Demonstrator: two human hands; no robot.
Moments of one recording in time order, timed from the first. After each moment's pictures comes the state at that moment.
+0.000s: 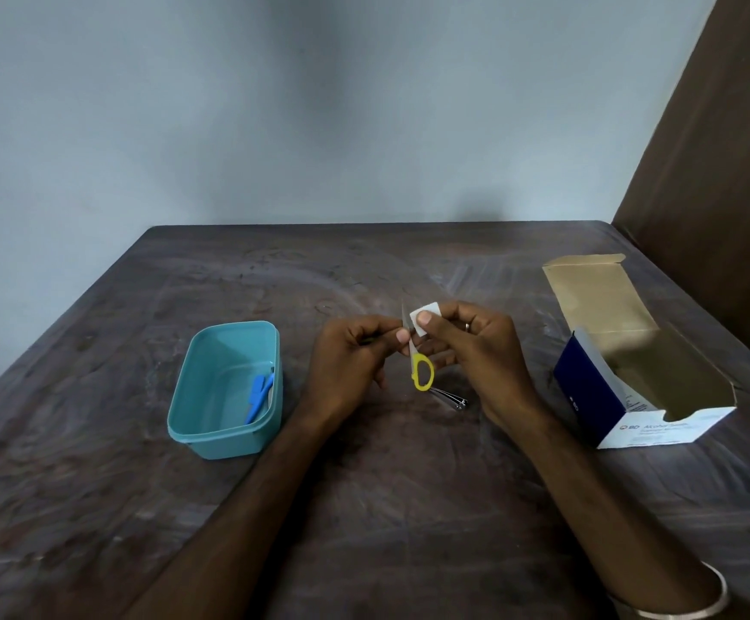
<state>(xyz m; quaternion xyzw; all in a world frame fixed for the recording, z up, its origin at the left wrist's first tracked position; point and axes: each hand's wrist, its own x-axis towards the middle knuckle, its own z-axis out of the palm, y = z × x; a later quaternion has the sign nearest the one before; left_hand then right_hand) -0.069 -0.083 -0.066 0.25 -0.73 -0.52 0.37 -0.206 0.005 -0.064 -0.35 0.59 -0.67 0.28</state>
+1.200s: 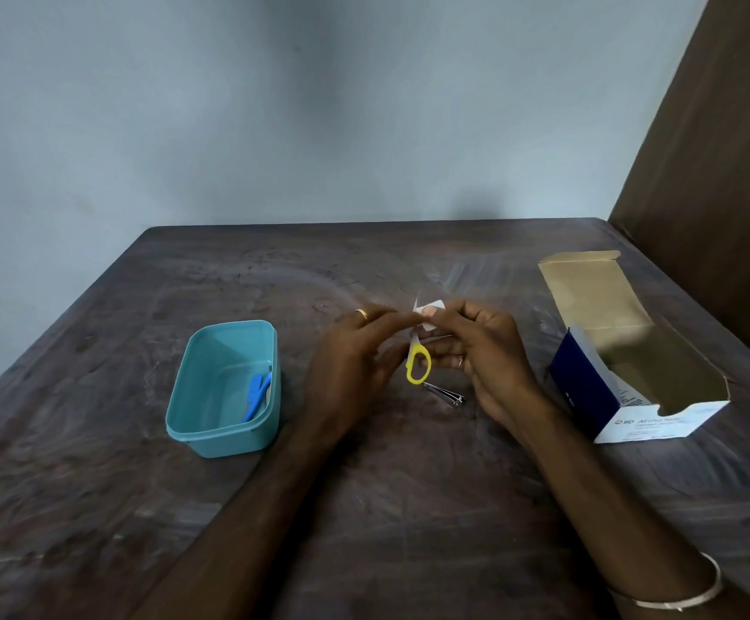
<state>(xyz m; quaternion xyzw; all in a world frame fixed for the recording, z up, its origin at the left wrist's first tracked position) -0.068 -0.085 -0.073 0.14 -0.87 -0.19 0.43 -0.206 0.011 -0.055 -0.27 0.56 -0.70 0.36</state>
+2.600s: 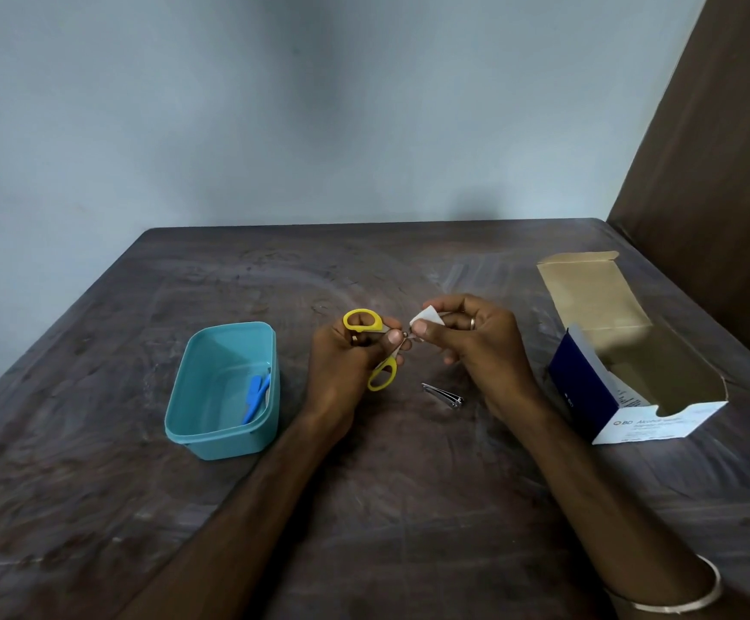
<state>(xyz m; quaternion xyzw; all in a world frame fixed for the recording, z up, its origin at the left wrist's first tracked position) -0.074 -0.075 -0.069 0.29 -0.58 -0.65 0.39 -0.212 0.009 -0.058 -0.35 0.63 -0.65 0.25</state>
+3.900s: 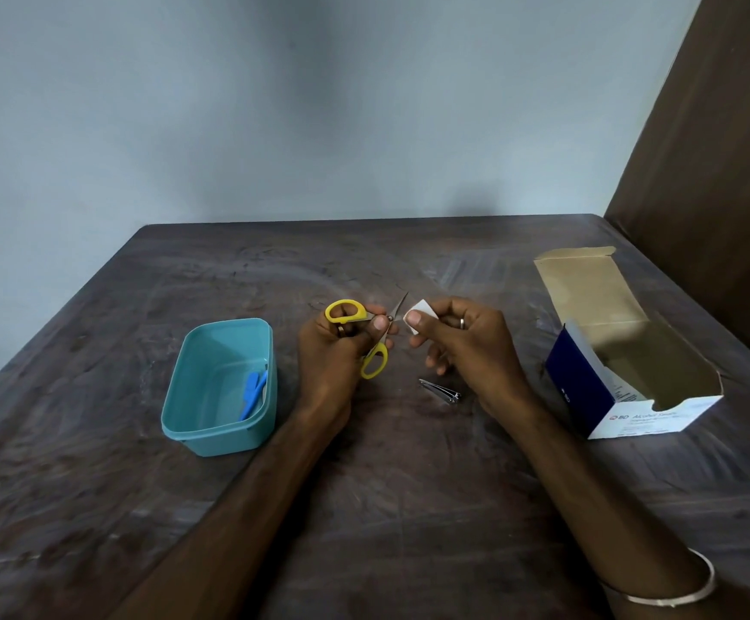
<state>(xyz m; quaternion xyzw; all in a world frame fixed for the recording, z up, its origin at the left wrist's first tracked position) -0.075 -0.075 -0.067 0.30 -0.56 -0.62 0.46 -0.210 0.007 -0.065 -0.37 0.63 -0.64 0.26</state>
